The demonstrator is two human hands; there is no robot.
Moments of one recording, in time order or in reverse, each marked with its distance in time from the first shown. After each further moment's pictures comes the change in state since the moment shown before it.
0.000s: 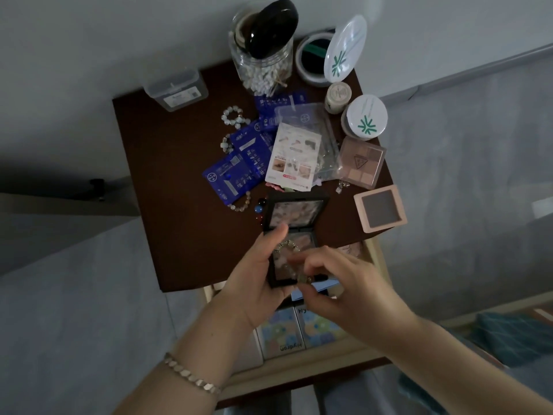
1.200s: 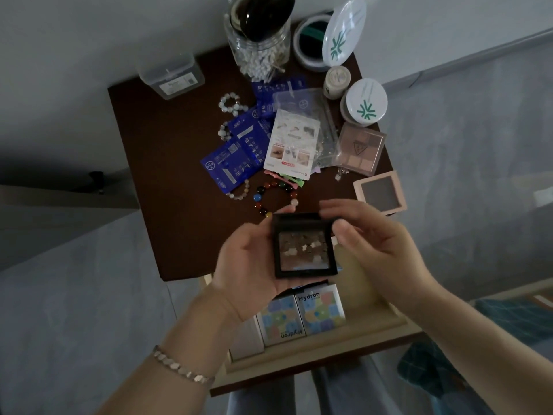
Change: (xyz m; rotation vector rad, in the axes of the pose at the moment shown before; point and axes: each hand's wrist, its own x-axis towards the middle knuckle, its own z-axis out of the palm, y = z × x) left_hand -0.018 0.005 -0.001 -0.053 -0.209 -0.016; right_hand 0.004 -0.002 -0.024 0.594 0.145 0.305
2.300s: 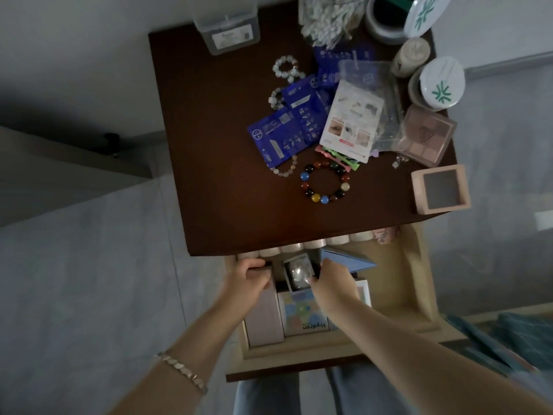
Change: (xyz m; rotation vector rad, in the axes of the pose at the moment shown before) left_hand -0.009 -0.026 -0.138 0.921 0.673 -0.038; right_hand 0.012 0.155 0.100 -0.934 -0.119 0.785
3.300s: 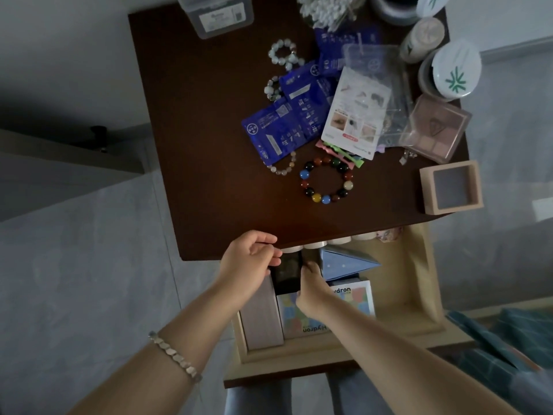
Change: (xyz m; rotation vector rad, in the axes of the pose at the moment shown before) left_hand 0.012 0.039 -0.005 -0.028 0.008 0.163; right_hand 0.033 -0.003 0.043 -0.025 -0.272 -0.051
